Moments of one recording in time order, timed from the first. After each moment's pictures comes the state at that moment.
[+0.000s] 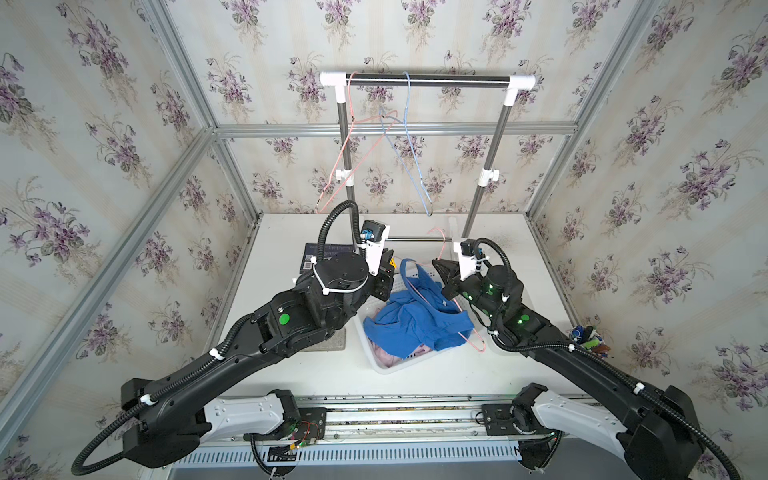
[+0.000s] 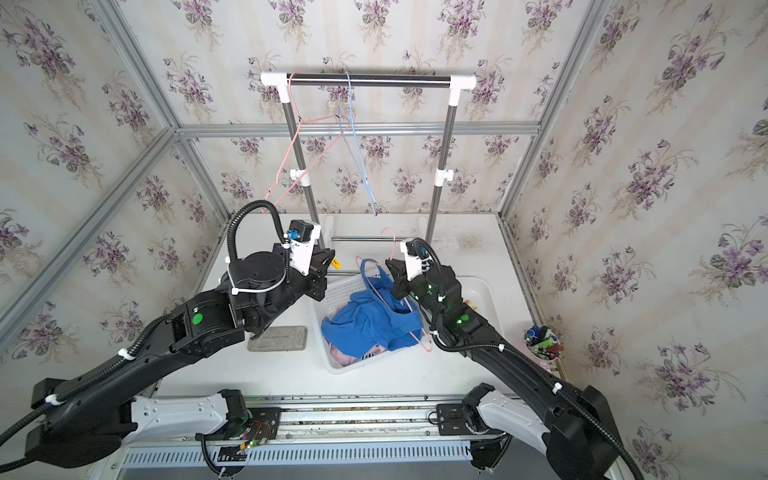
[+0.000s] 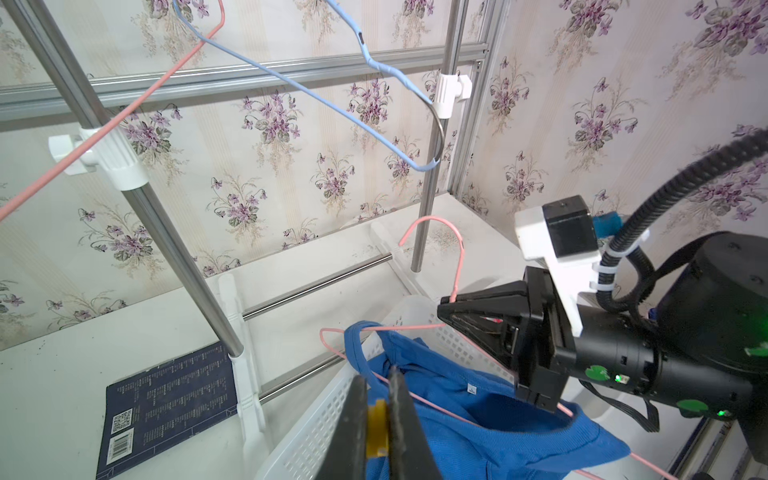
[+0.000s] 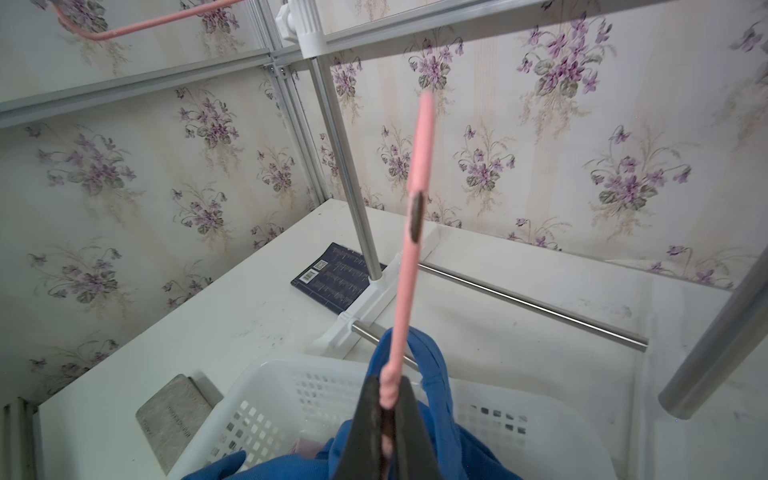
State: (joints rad) left arm -1.03 1.14 1.40 -0.55 -0.50 -0.18; right arm 0.61 1.04 0.64 0.27 -0.09 0.20
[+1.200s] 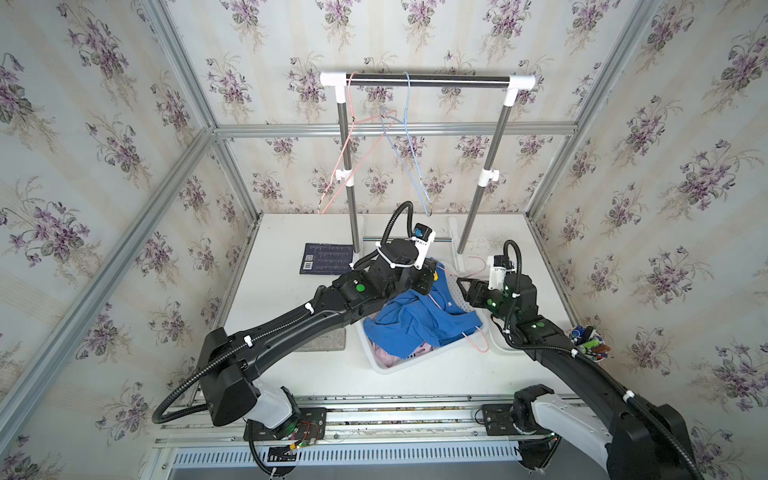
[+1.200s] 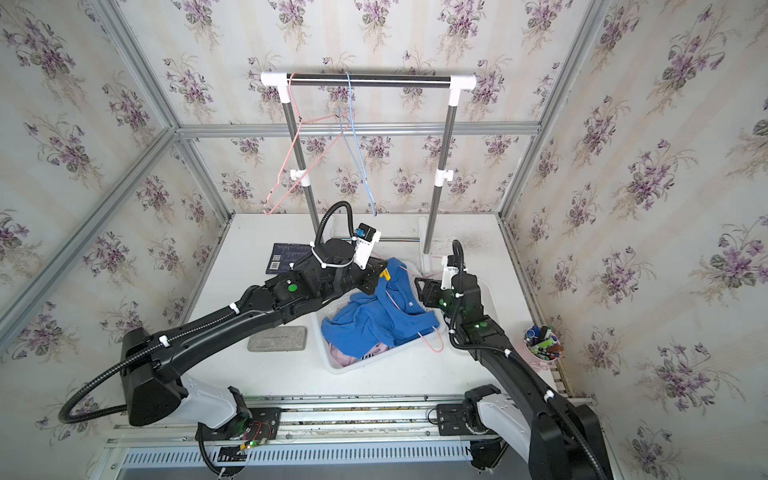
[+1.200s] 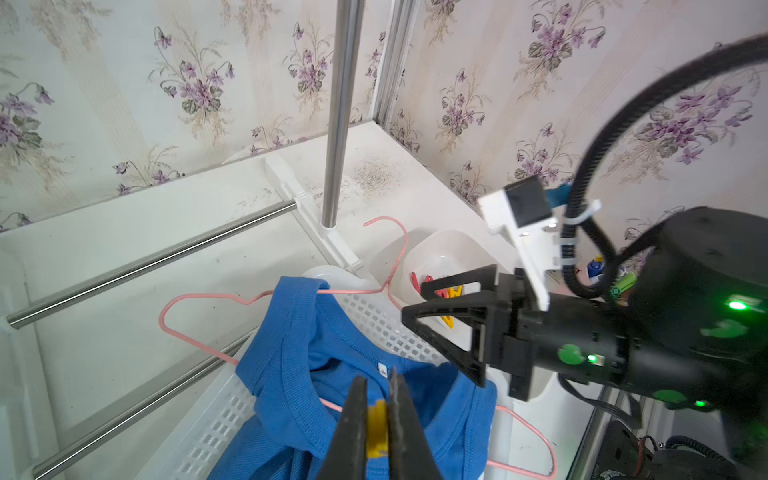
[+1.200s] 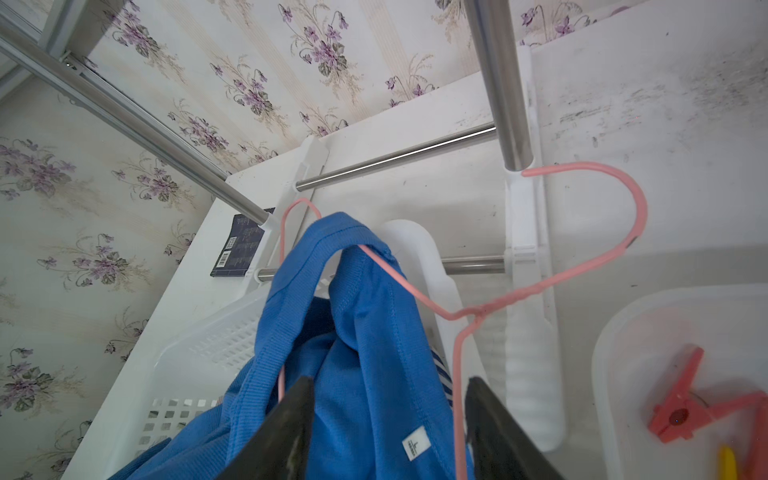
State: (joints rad) left arm -0.90 1.49 1.35 -0.28 -0.10 -0.29; right arm 0.29 0.96 0.51 0.02 -0.20 0.47
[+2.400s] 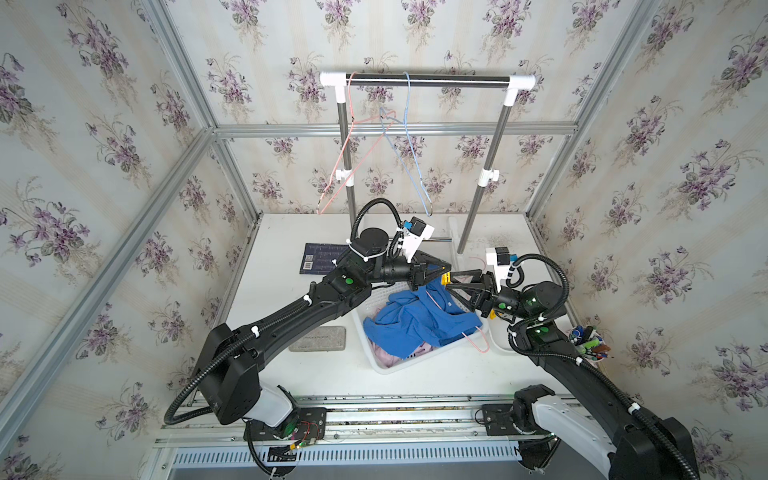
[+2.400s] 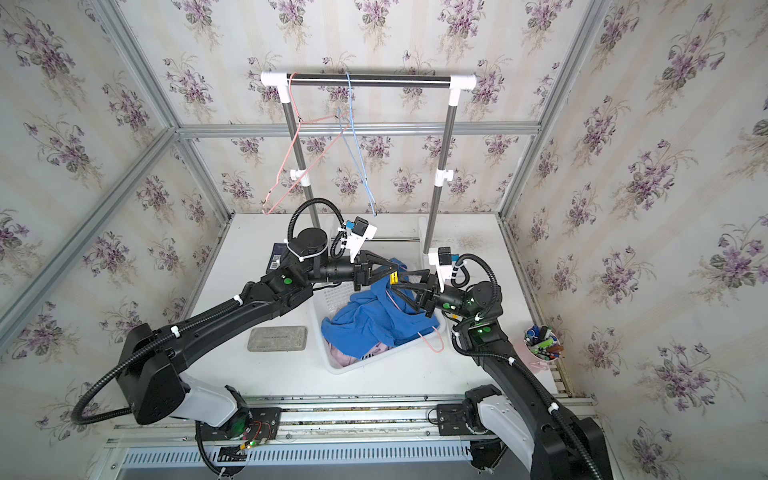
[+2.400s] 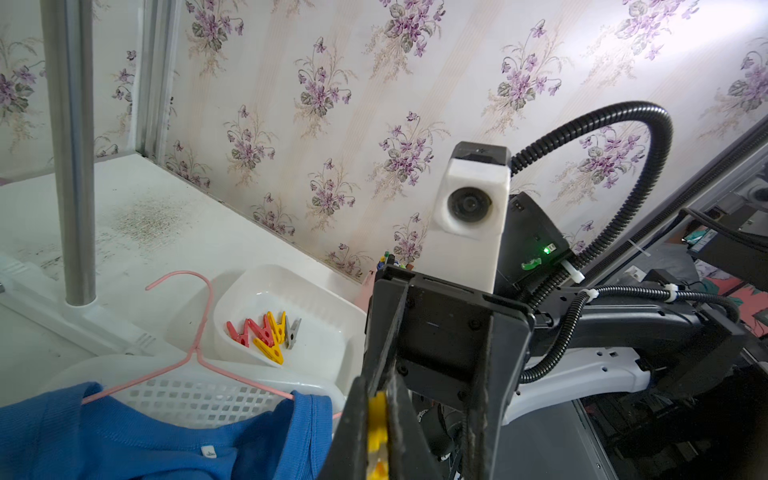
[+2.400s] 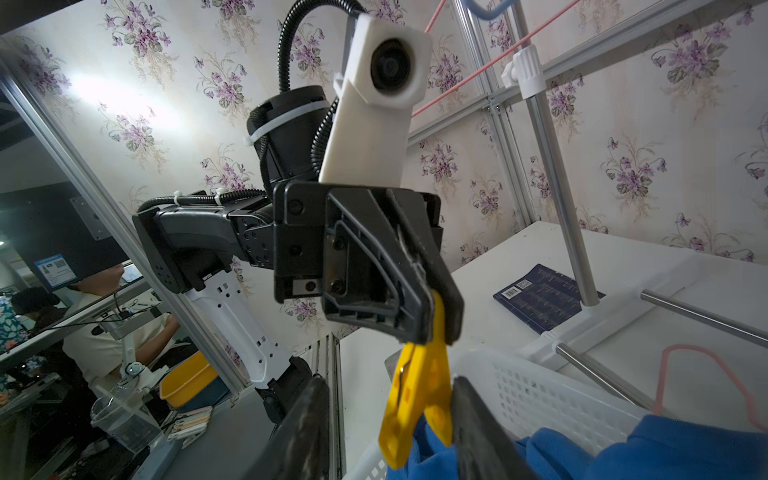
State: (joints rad) left arm -0.74 1.49 1.21 0.18 0.69 -0.43; right arm 0.28 0.94 0.48 0.74 -1.01 0.67
